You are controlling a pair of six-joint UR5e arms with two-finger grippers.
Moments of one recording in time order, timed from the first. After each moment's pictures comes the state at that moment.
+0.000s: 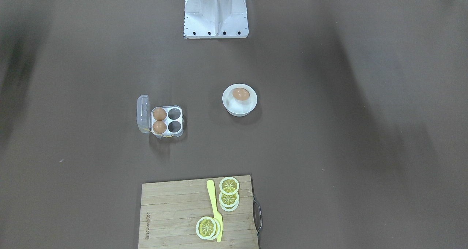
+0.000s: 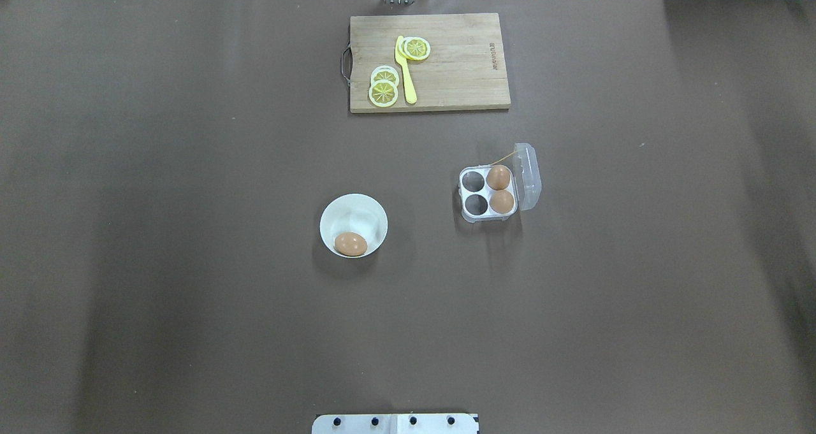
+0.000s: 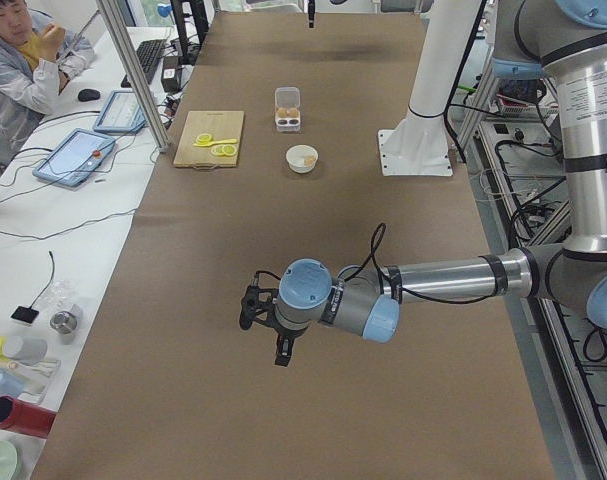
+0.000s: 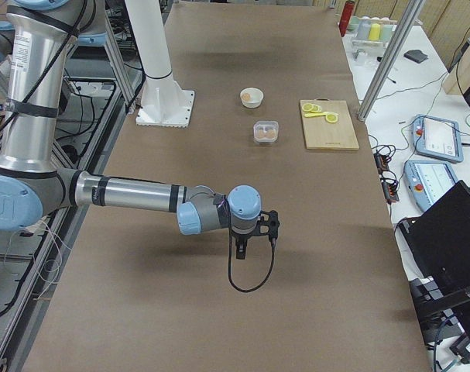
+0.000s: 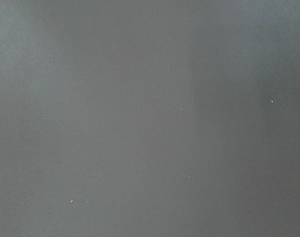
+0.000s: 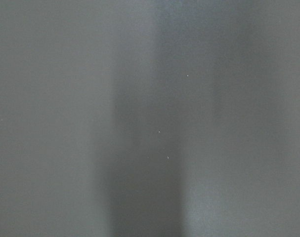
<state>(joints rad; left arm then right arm) -1.56 -1.35 -1.66 -2.01 -2.44 -0.15 1.41 -1.77 1.67 -1.26 2.46 0.26</state>
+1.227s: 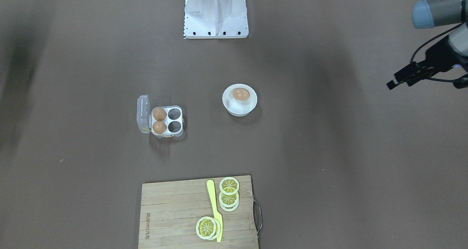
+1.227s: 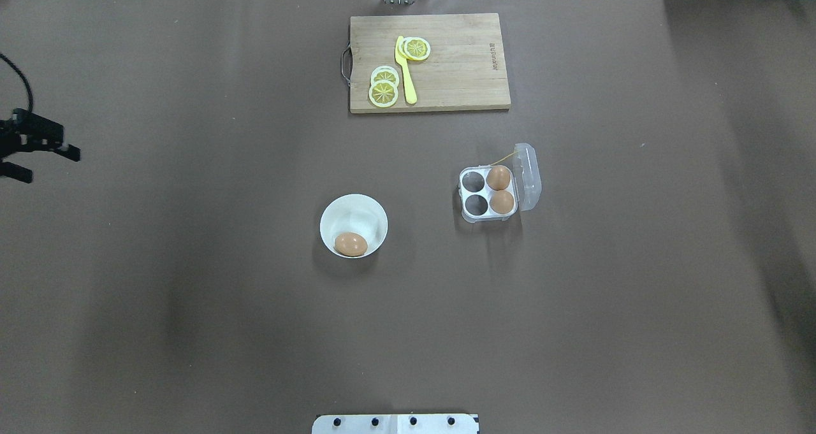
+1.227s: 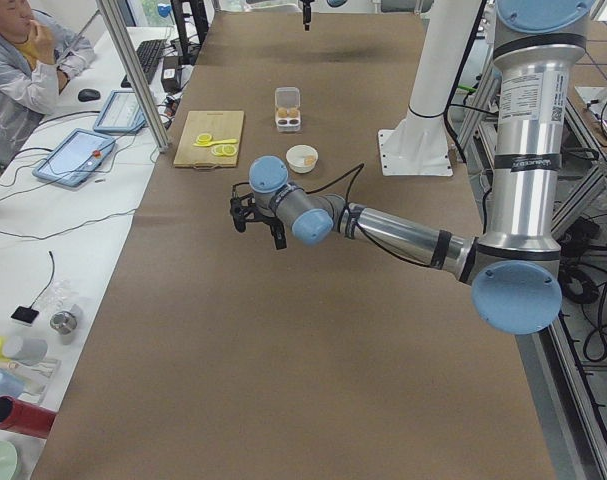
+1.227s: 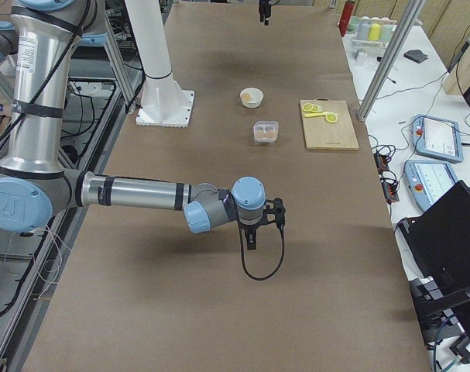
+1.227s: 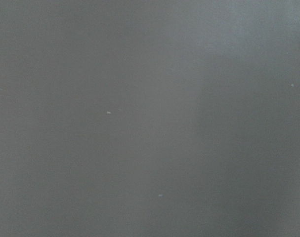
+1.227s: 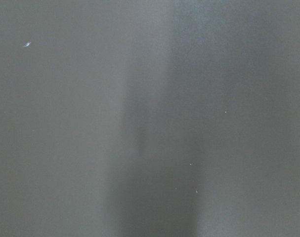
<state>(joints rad) -1.11 -1.61 -1.83 -2.01 -2.44 -1.12 1.36 -1.74 1.66 -1.14 2.45 0.28</state>
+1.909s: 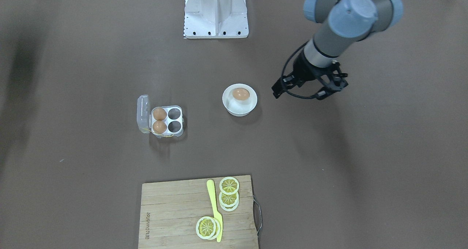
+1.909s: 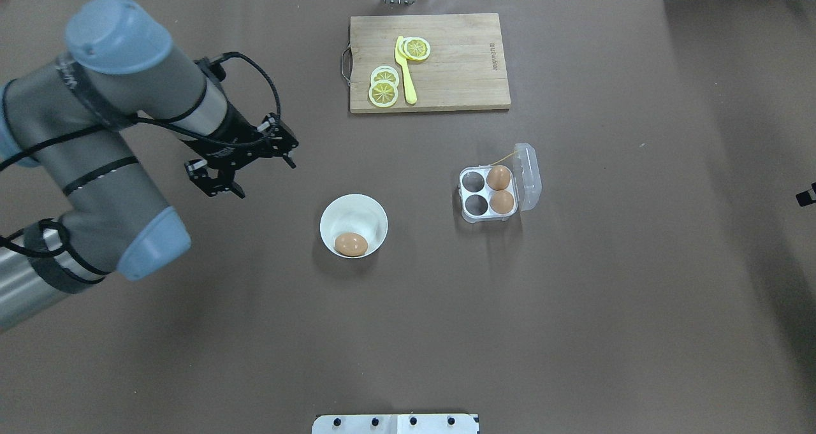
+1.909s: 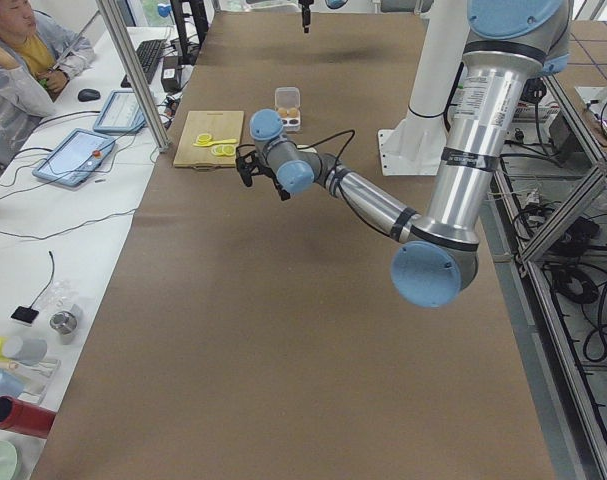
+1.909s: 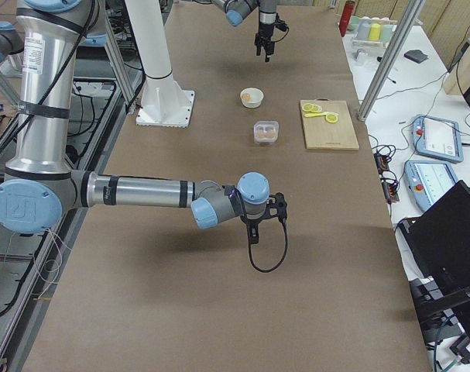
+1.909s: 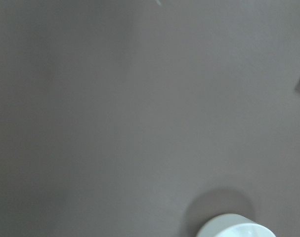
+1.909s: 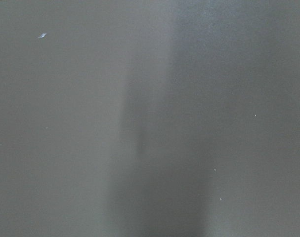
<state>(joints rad) -0.74 -2.14 -1.79 -1.59 -2.18 -1.62 1.31 -1.72 1.66 -1.14 2.45 0.30</state>
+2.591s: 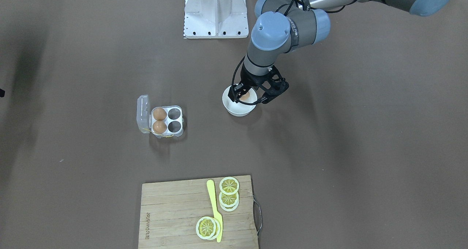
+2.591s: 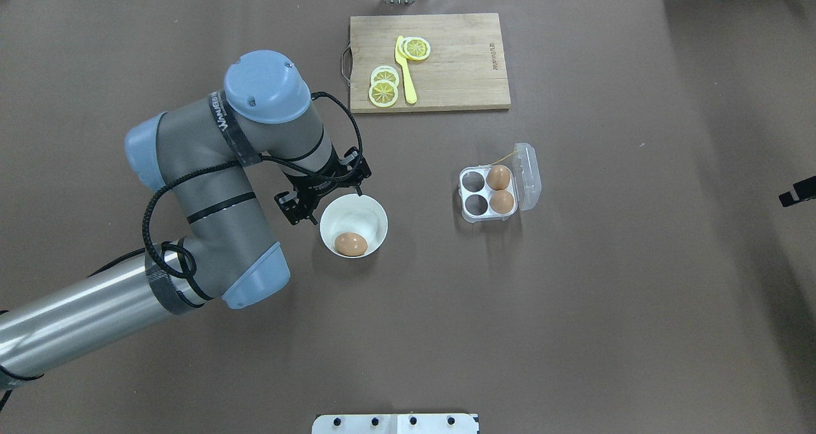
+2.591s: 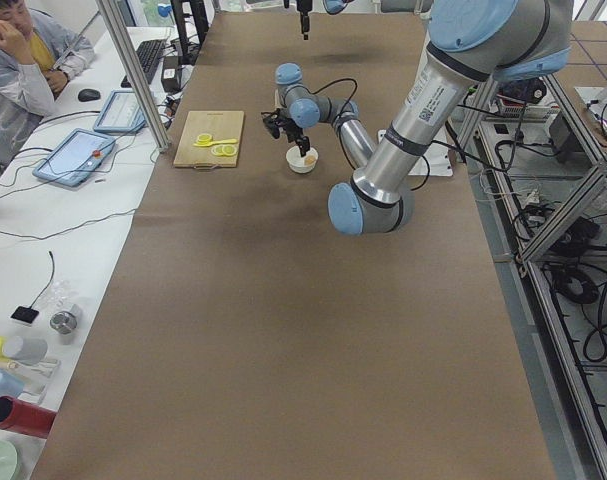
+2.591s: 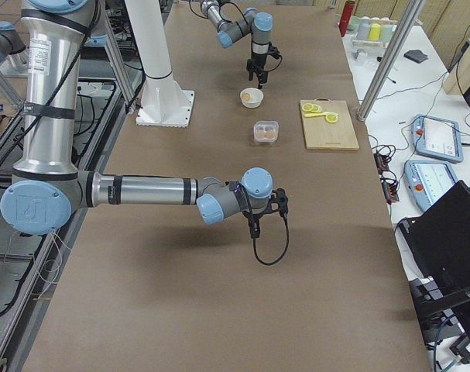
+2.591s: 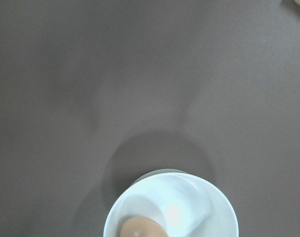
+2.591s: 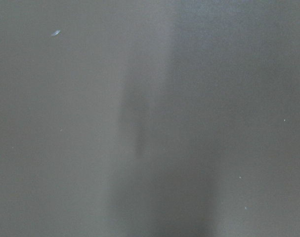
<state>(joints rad) -0.57 -2.28 -1.60 -1.64 -2.04 -1.82 1.27 -1.70 1.66 -1.14 2.45 0.33</state>
